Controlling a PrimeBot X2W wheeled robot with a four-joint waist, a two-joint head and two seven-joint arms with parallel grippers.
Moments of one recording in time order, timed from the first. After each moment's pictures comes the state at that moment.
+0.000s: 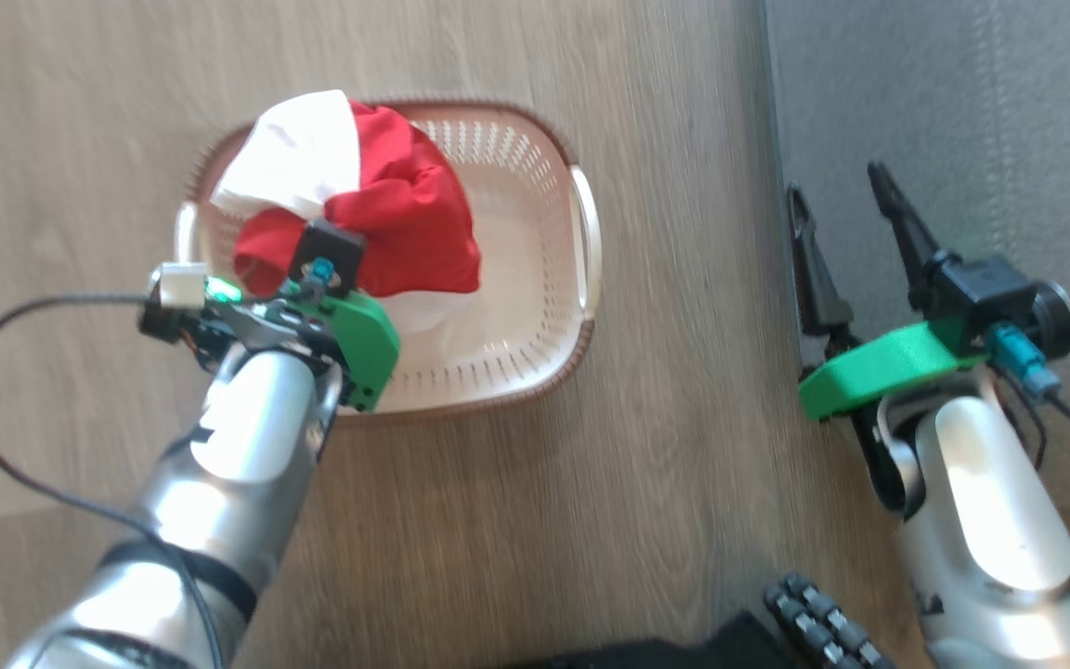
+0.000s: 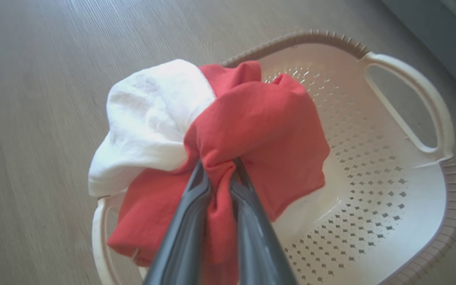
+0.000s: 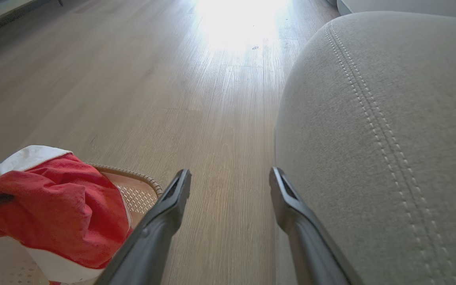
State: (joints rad) left arm -0.84 0.06 -0.54 1.12 -0.14 0.14 -0.25; right arm -0.41 -0.07 0.07 0.31 0.08 0.13 -0.26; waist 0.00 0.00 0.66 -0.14
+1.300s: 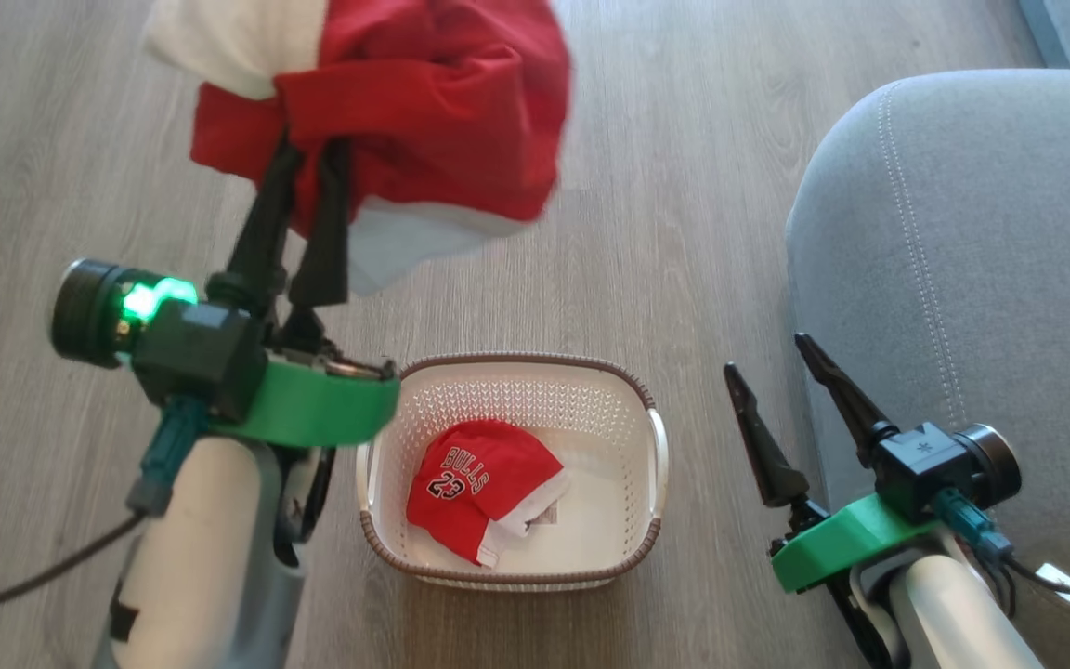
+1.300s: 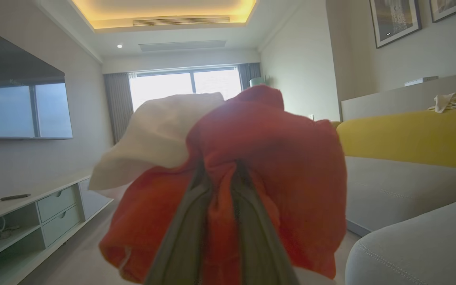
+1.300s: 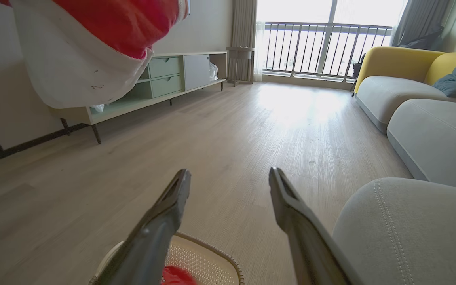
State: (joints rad) left arm -0.35 0.06 -0.23 -0.12 -0.06 0.08 -0.26; right arm -0.11 -0.14 0.23 0.16 0.12 0.13 -0.26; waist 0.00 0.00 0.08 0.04
